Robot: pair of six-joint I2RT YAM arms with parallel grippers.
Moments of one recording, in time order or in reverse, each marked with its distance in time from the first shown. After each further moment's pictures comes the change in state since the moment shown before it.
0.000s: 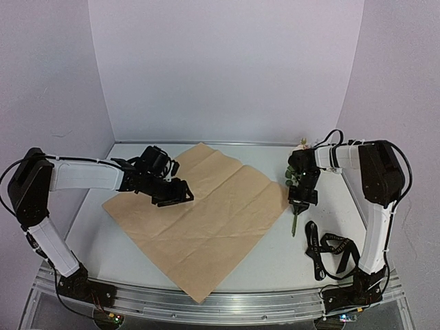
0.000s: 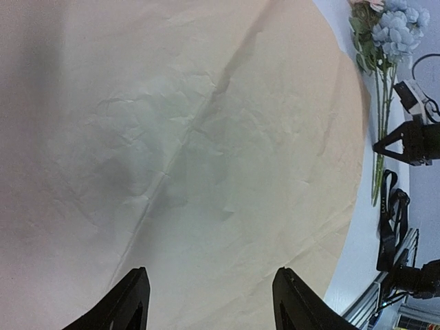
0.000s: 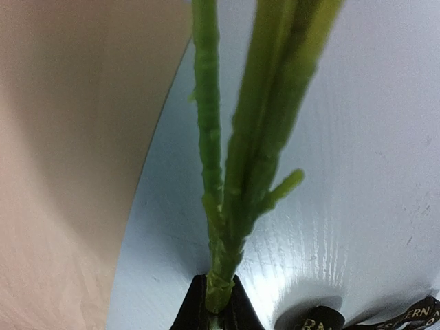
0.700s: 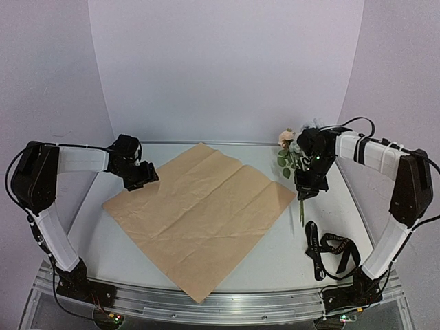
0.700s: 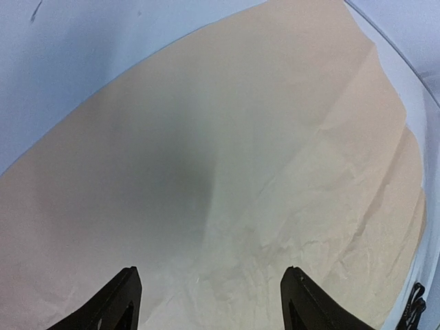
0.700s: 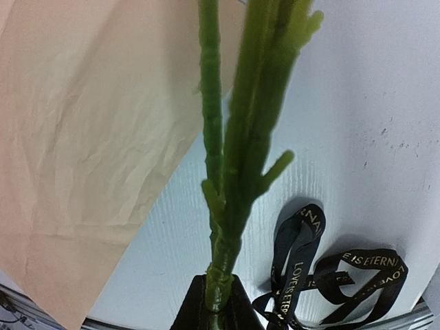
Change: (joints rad) left arm 0.357 0.104 0.087 -0.047 -0.075 0.070; right arm 0.070 -0.311 0.011 -0.151 -0.018 -0.108
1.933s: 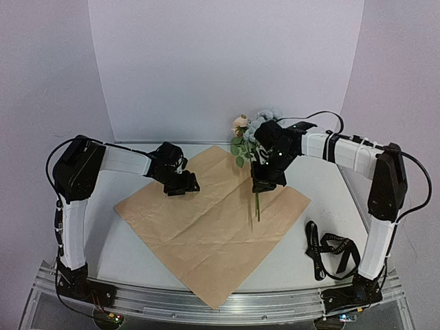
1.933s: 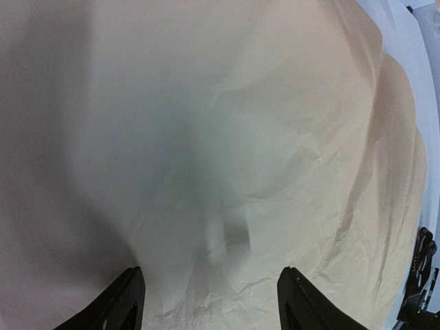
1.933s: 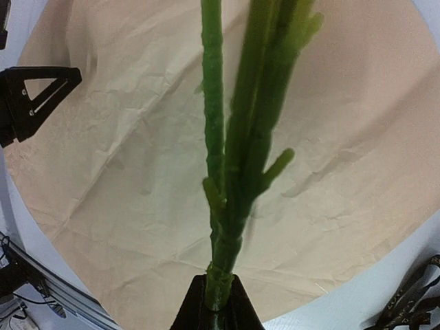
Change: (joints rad) left arm -0.238 0.349 0.277 0.066 0.119 0.030; right arm 0.265 0.190 0.263 0.124 -0.084 0.116
